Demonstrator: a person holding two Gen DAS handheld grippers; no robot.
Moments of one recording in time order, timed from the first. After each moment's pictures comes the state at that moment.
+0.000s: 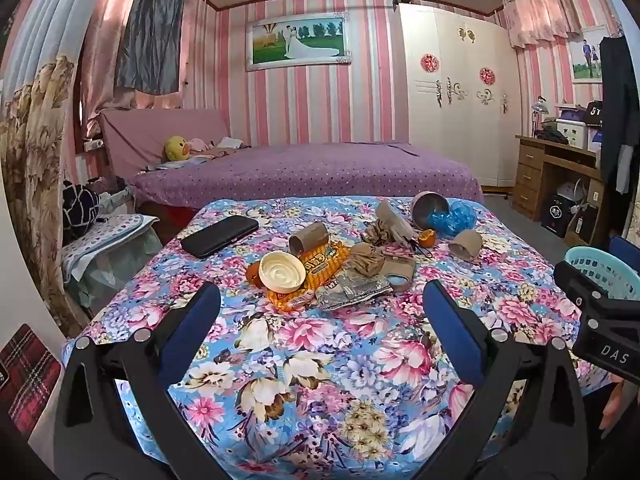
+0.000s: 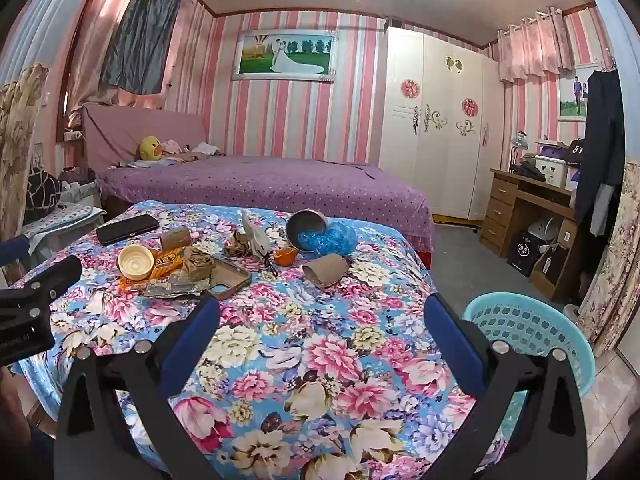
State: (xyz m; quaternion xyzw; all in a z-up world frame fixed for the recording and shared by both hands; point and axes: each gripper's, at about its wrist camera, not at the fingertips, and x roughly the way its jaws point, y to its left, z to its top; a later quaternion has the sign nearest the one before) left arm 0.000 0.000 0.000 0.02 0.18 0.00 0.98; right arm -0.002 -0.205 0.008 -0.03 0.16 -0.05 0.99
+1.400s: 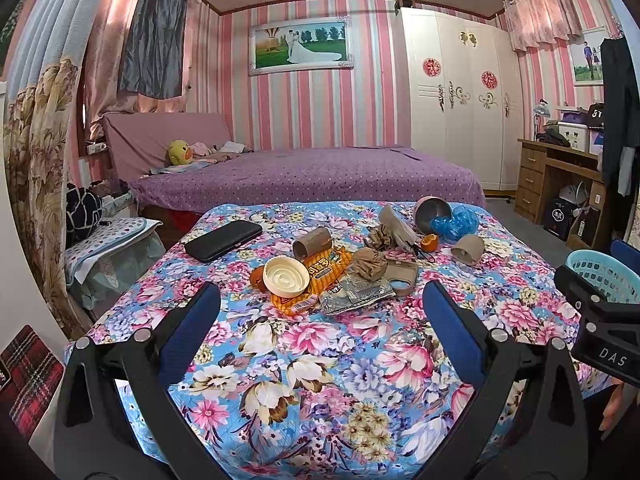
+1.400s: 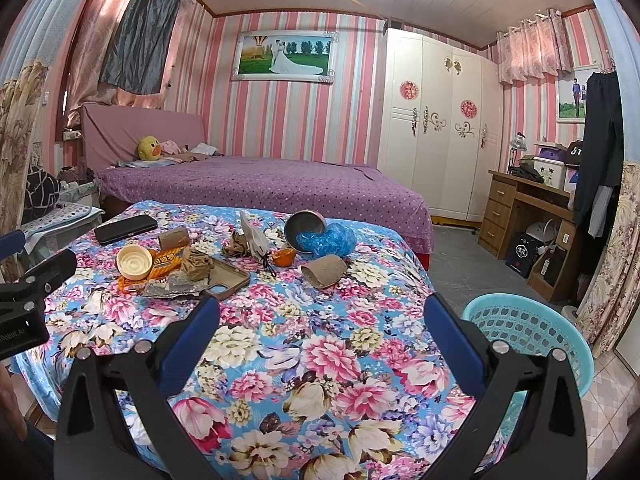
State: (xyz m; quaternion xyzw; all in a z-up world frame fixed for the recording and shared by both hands) left arm -0.002 -0.001 0.000 0.02 0.17 0.00 0.99; right arm -0.001 -0.205 0.008 -0.03 0.16 -0.05 0.99
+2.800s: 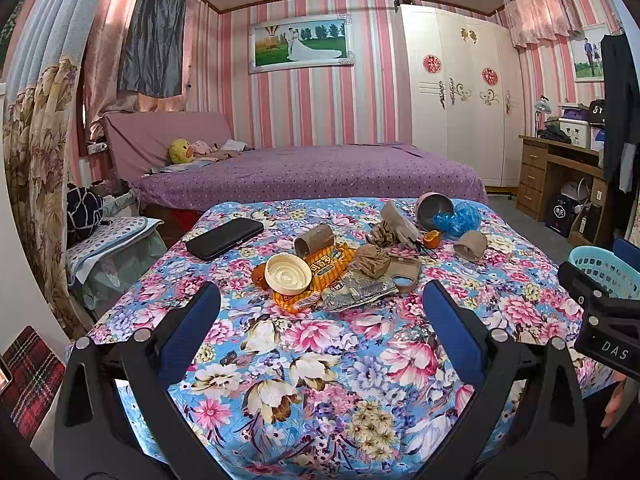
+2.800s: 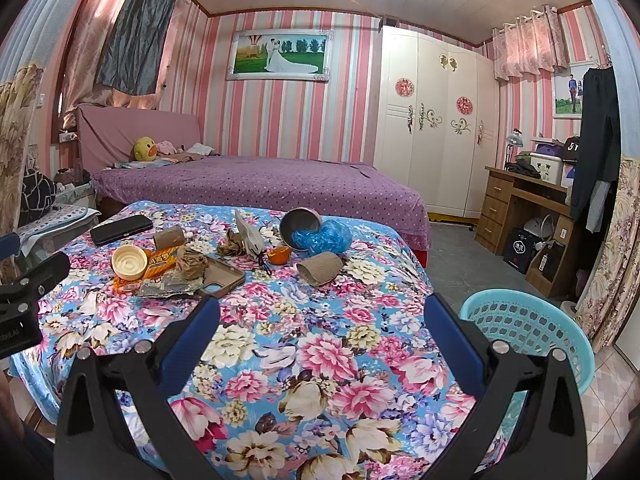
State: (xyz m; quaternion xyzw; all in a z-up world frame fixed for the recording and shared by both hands) left arm -0.001 0.009 0.011 0.02 0.17 0.00 0.98; right arm 0.003 -0.212 0.002 -0.03 0.16 -0.06 0.99
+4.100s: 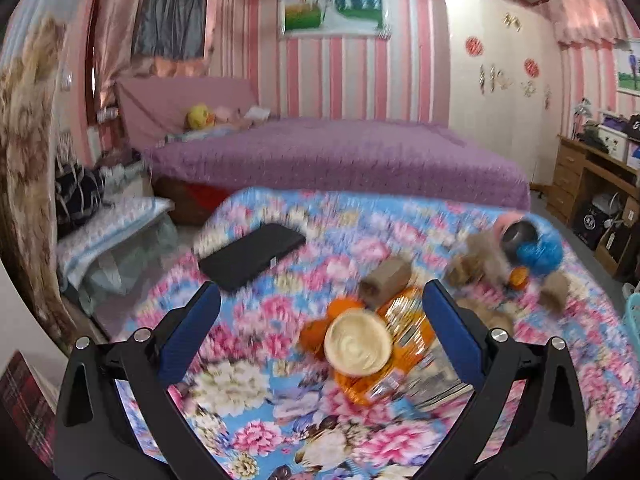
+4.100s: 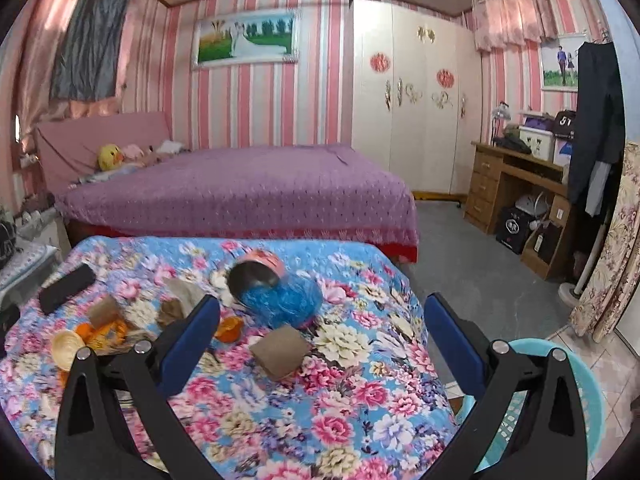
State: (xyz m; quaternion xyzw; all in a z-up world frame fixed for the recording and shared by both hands) left arm 0.153 0.077 0.007 -0.01 0.25 0.05 0.97; right arm 0.156 -0.260 0.049 0.01 0.20 -0.10 0.97
